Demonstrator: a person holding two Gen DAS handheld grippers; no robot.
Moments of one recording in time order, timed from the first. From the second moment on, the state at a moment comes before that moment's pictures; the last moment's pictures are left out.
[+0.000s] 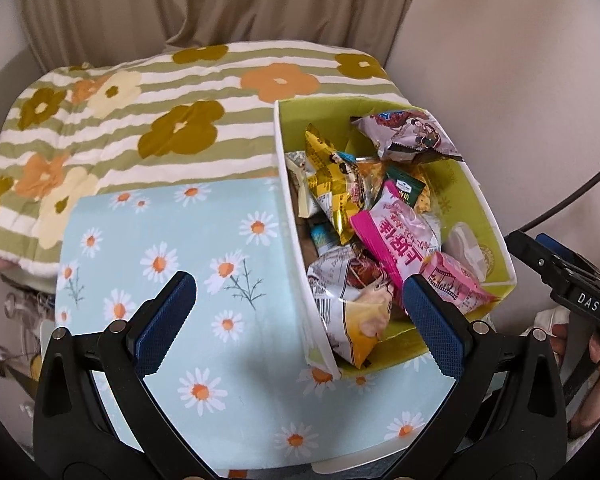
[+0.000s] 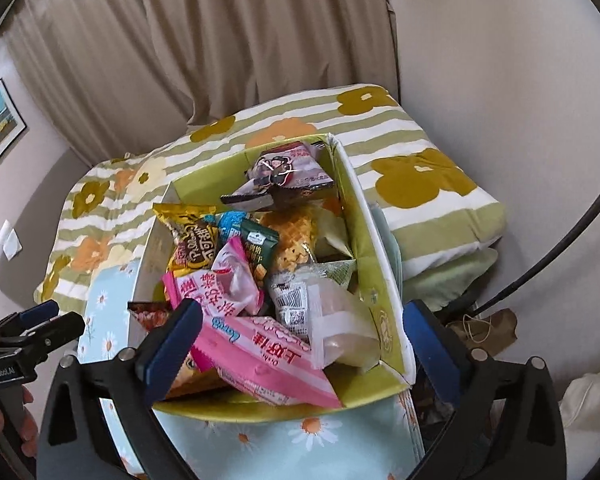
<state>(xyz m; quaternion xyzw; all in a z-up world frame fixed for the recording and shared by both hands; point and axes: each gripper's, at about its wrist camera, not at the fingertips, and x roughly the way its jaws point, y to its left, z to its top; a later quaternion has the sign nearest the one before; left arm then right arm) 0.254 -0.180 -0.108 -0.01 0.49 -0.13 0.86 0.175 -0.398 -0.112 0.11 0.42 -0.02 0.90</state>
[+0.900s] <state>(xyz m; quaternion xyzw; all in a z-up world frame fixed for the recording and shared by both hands) 0.028 -0.060 0.001 -0.01 0.28 -0.07 0.96 -0.015 -0.236 -0.007 -0.02 0.25 -0.01 0.97</state>
